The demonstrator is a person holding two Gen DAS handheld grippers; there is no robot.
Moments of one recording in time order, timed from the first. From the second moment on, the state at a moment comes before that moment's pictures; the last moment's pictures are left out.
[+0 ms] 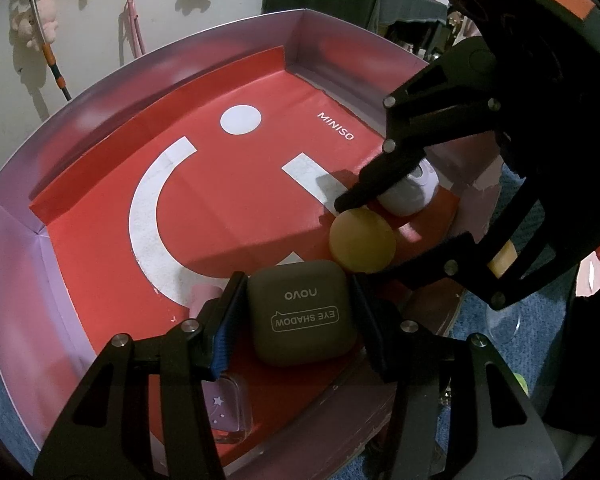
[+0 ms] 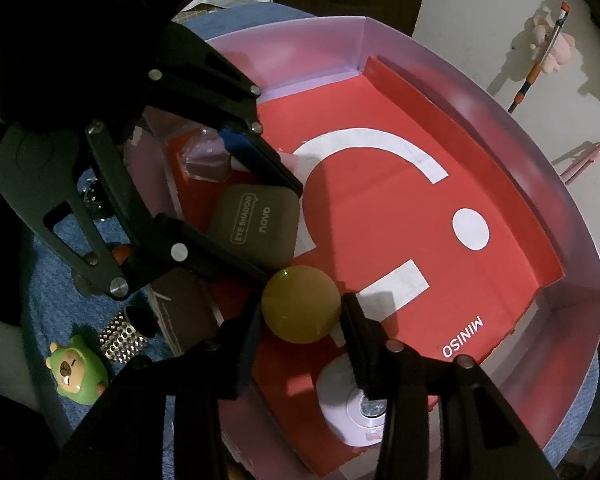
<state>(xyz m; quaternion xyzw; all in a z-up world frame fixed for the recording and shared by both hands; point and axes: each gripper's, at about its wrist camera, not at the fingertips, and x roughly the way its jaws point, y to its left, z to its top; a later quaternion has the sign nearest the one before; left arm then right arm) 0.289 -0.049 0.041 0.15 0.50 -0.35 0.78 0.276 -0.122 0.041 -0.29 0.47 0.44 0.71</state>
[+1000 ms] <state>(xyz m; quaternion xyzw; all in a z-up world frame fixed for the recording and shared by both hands) 0.242 -0.024 0.104 0.11 0.42 -0.32 0.84 0.252 -0.143 0.086 -0.26 0.43 0.41 0.76</state>
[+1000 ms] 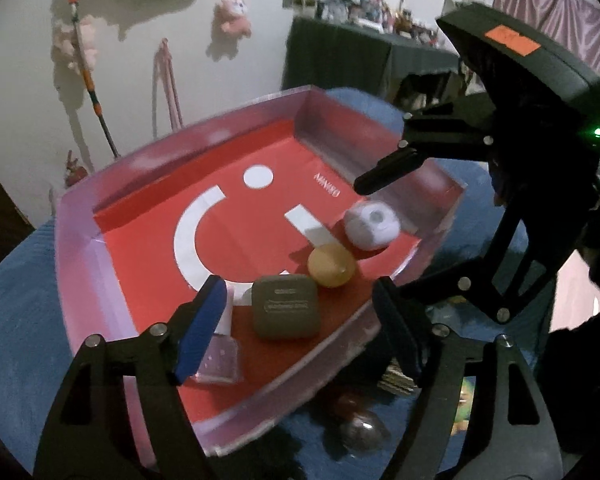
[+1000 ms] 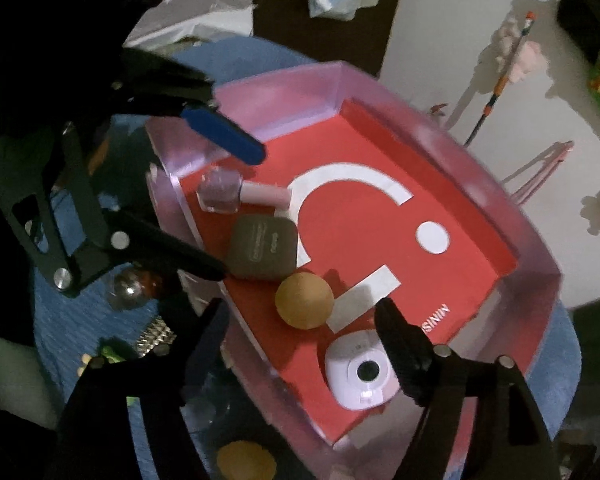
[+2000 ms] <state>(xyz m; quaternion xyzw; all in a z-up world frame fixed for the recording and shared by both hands) 0.034 0.011 0.138 -0.01 0.15 -0.13 0.98 0.041 -0.193 0.150 -0.09 0.22 0.18 0.95</state>
